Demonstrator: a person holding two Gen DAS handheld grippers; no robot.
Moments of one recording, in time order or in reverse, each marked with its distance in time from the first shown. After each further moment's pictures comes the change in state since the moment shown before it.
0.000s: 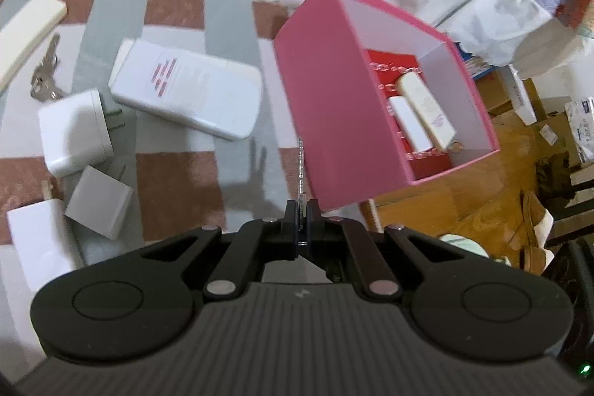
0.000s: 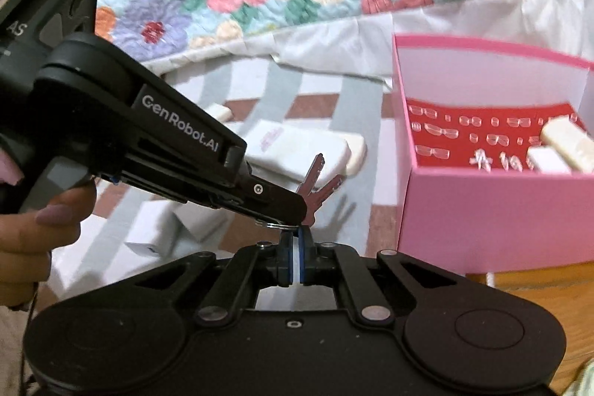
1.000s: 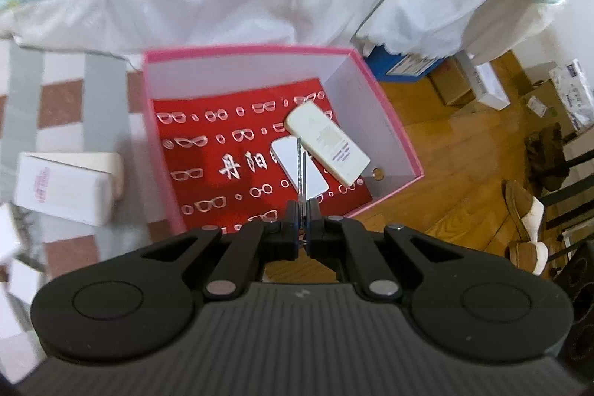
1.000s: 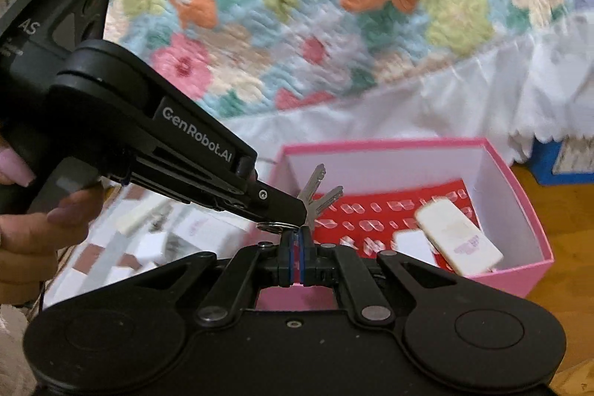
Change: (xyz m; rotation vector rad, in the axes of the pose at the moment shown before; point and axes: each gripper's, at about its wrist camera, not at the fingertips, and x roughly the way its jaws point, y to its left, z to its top) left arm 0.036 -0.154 0.048 0.134 0.014 0.015; right arm -0.074 -0.112 0.060 0.053 -0.076 -0.107
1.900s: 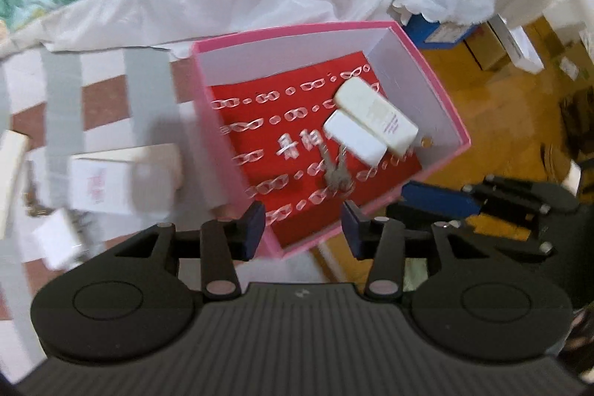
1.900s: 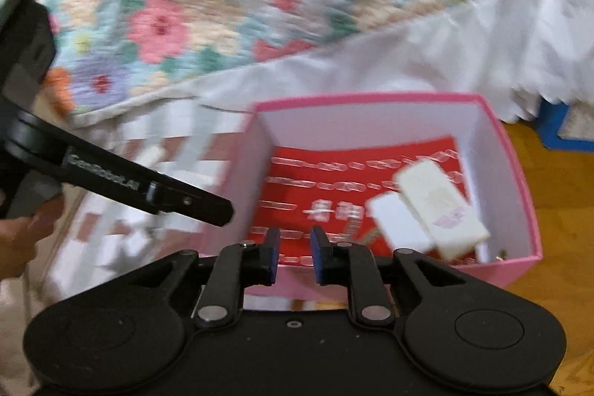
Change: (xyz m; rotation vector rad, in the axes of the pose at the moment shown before) left arm -0.032 0.021 0.004 0.104 0.098 0.143; right arm -0.003 -0.005 0.027 -0.026 0.166 0.103
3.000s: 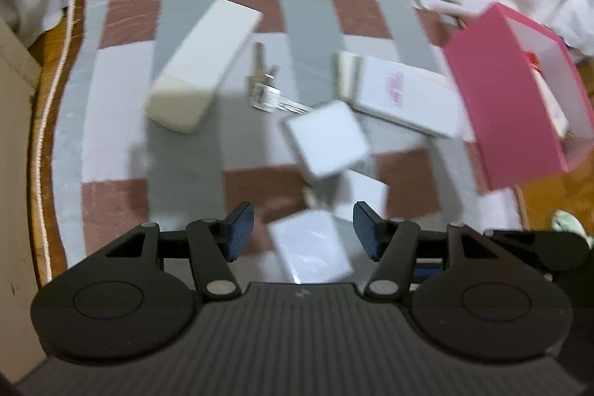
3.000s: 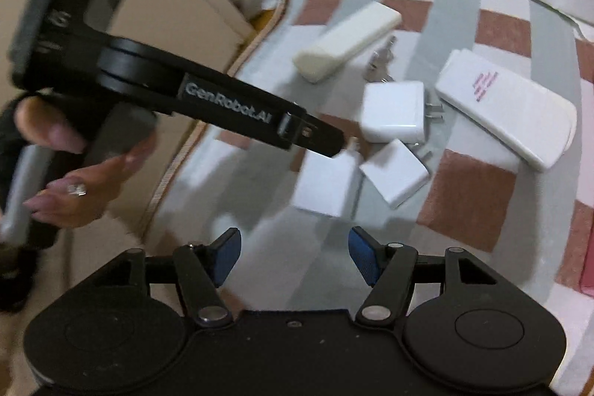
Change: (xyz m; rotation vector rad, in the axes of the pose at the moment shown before) left arm -0.012 0.246 -0.102 -0.235 0.003 0.150; right arm 0.187 0.217 -0.034 -0.120 0.383 0.293
